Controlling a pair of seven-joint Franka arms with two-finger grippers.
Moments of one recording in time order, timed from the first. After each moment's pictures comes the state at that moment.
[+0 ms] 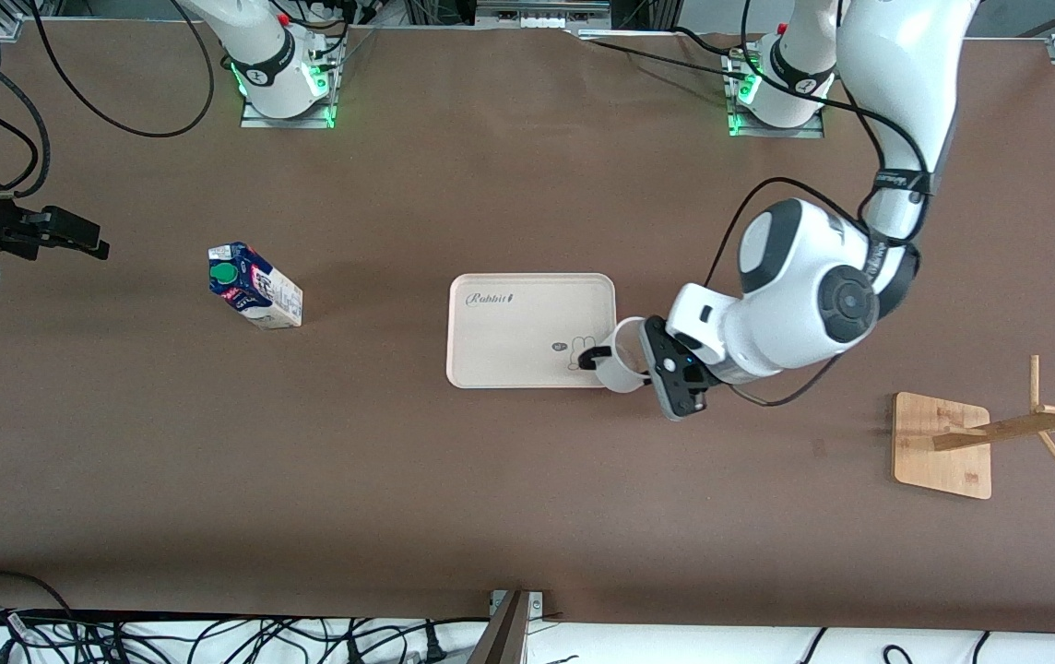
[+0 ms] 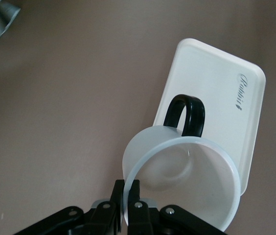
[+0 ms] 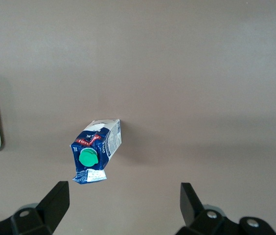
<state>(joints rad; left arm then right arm) -0.24 0.58 -0.13 -1.42 -0.32 2.07 0.90 0.15 0.06 -0.25 -1.70 0.06 1.68 -0.13</state>
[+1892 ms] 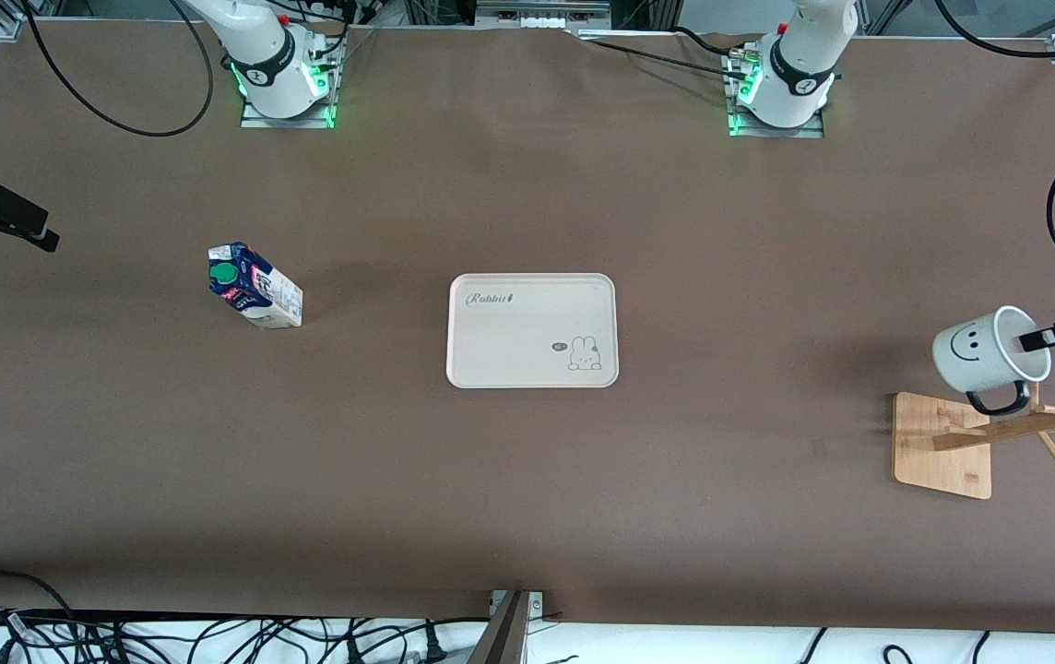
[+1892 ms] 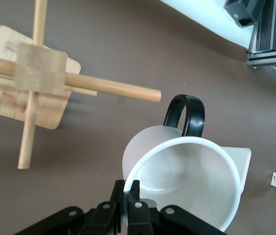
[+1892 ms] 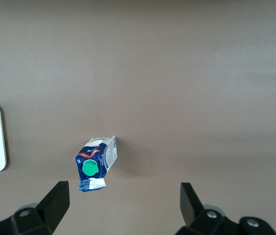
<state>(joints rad) 0.49 0.40 -0.11 -1.41 -0.47 1.66 0.24 -0.01 0.04 -0.08 -1.57 0.02 1.64 -0.07</state>
